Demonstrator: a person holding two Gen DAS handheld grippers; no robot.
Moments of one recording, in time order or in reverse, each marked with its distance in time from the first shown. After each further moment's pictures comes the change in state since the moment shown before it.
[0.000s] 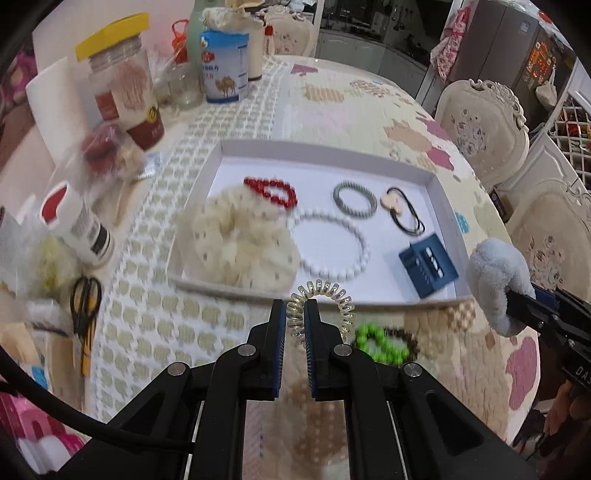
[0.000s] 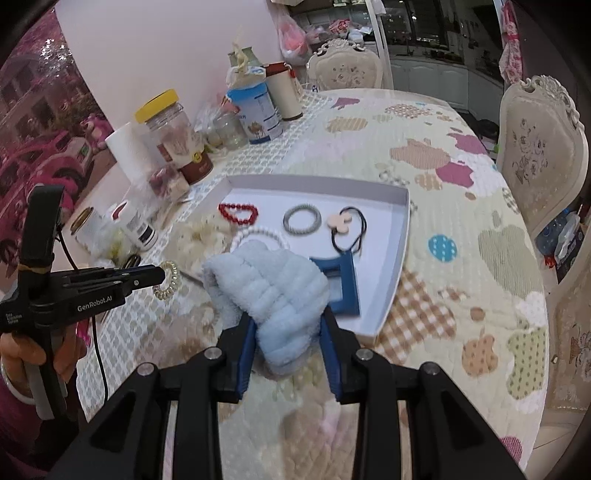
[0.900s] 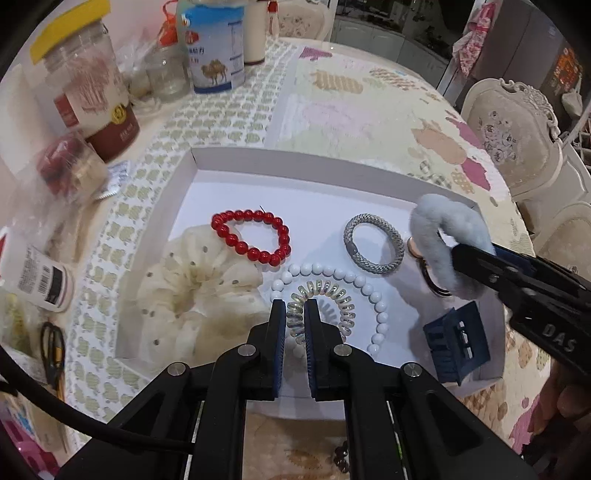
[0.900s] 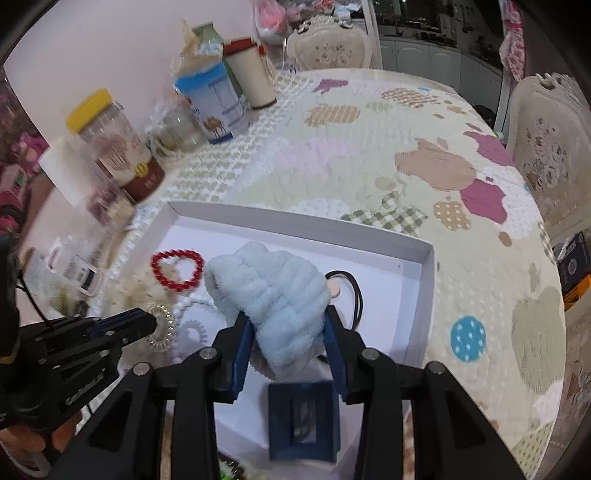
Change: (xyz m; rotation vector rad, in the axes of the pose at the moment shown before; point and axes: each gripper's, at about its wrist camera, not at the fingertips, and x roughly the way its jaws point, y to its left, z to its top) left arm 0.087 -0.012 0.063 -0.047 0.072 0.038; right arm 0.124 -0.034 0.094 0.025 0.101 -0.070
